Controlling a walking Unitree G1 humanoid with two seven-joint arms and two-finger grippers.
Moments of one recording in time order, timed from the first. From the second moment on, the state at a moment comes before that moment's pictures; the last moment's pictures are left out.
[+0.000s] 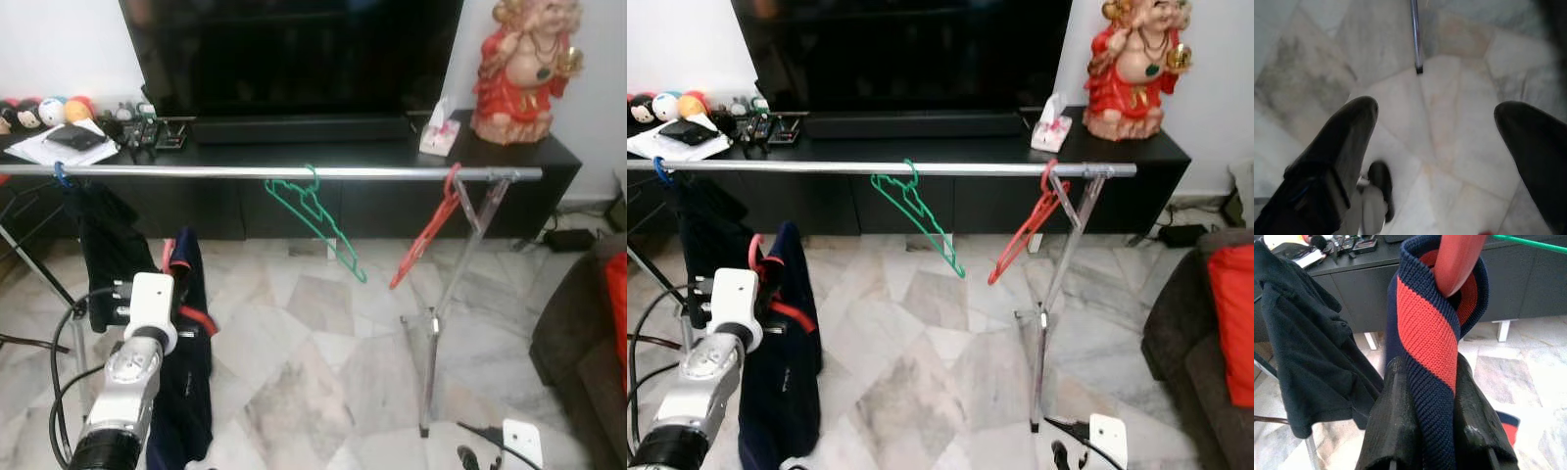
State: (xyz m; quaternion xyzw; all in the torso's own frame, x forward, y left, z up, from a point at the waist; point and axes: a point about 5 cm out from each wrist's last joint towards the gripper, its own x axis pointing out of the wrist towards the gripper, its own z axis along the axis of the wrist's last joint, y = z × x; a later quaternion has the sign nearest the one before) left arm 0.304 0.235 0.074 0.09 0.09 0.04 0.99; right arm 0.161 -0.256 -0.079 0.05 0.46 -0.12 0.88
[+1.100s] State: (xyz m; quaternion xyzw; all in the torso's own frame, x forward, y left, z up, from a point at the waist) left arm 0.290 0.268 0.094 0.13 0.08 -0.11 0.98; right arm 0.167 -0.257 -0.076 0.05 0.45 -0.12 0.88
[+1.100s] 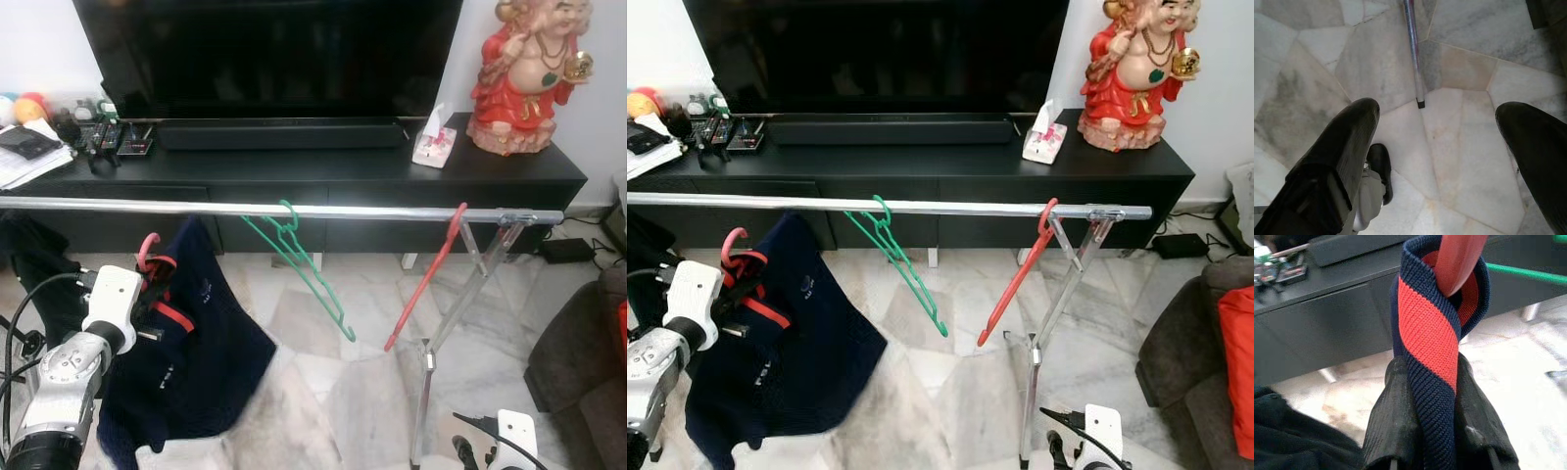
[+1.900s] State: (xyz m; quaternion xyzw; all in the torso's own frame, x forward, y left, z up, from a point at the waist) left arm 0.322 0.214 0.101 0.11 0.06 -0.17 0.98; right arm 0.165 -0.255 -0.077 0.05 0.45 -0.12 0.88
